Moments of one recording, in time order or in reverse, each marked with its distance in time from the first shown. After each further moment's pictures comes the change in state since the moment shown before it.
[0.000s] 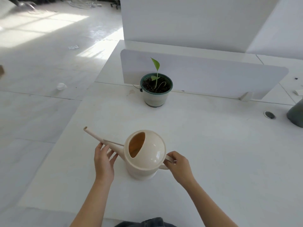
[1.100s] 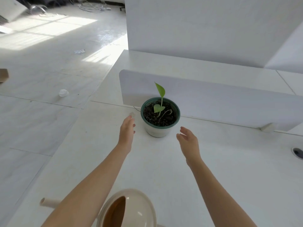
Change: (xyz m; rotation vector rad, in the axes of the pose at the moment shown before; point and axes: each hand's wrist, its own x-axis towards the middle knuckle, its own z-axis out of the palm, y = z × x) left_hand 0.161 0.036 0.188 0.379 -0.223 0.079; right_hand 0.210 -0.078 -0.051 0.317 0.197 0.005
